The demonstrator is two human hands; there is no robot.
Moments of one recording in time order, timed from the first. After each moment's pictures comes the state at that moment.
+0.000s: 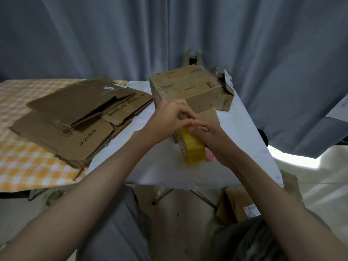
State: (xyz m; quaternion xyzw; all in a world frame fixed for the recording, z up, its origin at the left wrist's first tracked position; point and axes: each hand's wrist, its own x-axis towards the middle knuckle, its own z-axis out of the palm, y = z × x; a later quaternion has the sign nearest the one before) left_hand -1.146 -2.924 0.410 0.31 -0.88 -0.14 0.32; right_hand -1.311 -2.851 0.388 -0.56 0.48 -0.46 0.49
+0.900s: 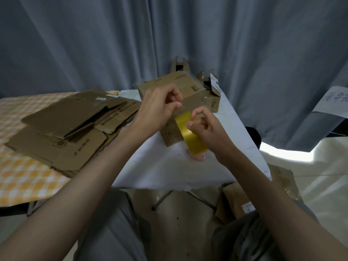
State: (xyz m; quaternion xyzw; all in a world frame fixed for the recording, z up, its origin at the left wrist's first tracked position) left_hand -1.163 -2.895 0.464 0.39 -0.82 -0.14 0.39; right_hand -1.332 -2.831 0.405 -0.58 0.52 -0.51 0.37
